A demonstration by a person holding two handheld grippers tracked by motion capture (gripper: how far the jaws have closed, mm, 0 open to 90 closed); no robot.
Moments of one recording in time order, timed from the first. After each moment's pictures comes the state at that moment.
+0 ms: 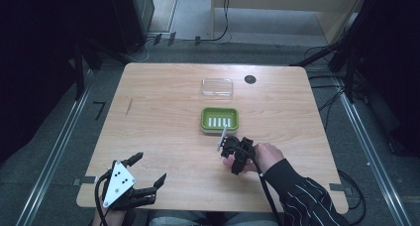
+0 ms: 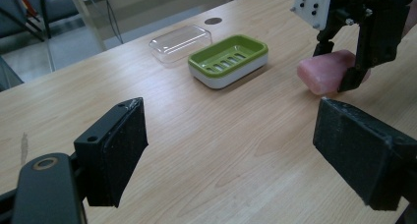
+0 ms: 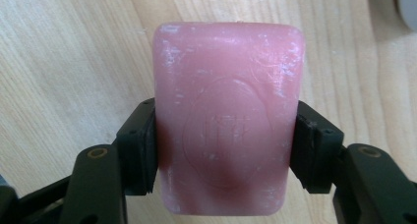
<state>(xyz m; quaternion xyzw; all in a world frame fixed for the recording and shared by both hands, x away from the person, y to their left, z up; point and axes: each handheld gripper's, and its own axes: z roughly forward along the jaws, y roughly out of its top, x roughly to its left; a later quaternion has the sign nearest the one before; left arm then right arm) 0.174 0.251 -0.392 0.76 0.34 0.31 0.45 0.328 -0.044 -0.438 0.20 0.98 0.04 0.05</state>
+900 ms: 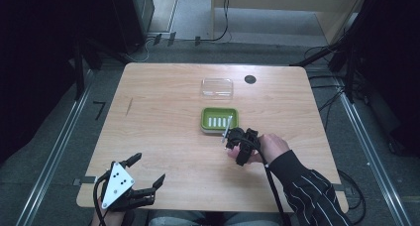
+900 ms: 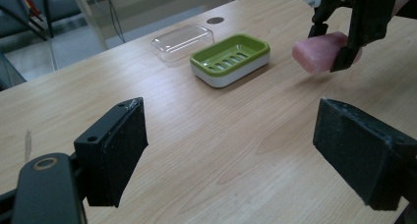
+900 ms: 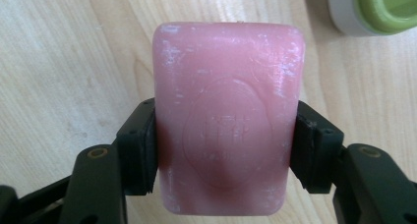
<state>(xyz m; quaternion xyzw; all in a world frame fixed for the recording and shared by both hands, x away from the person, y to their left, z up) 0.171 0.254 -0.392 0.76 0.35 0.31 0.45 0.347 -0.057 -0.424 0.19 0.98 0.04 0.07</state>
